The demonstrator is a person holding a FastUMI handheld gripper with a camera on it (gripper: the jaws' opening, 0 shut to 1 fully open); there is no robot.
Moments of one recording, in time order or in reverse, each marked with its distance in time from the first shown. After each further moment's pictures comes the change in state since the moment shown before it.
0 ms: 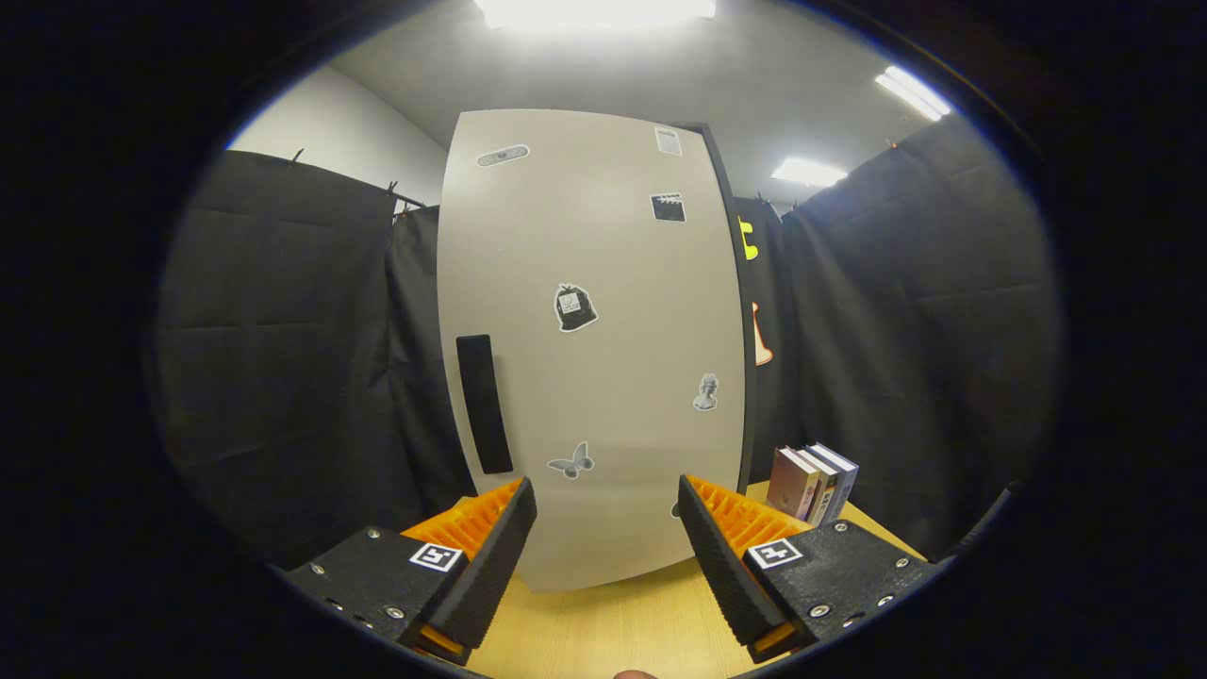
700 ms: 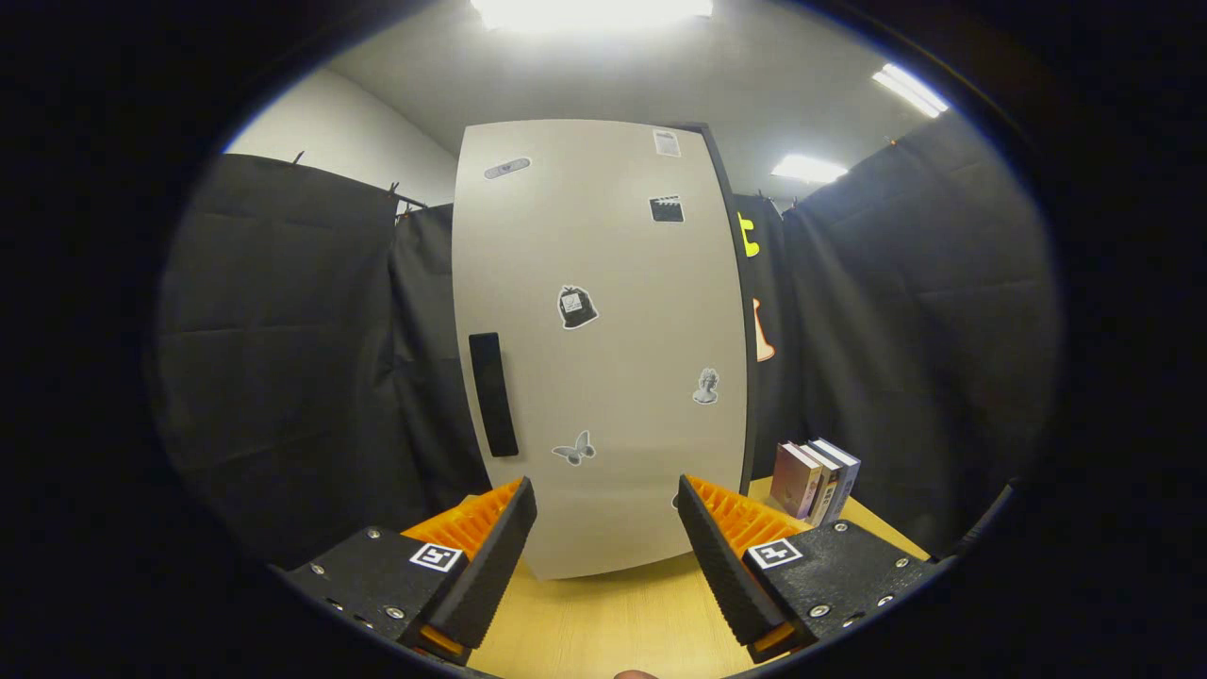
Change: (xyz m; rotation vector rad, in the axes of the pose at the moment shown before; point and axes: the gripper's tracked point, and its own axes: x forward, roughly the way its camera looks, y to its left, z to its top) arm -0.004 0.004 -0.003 0.011 0.007 0.009
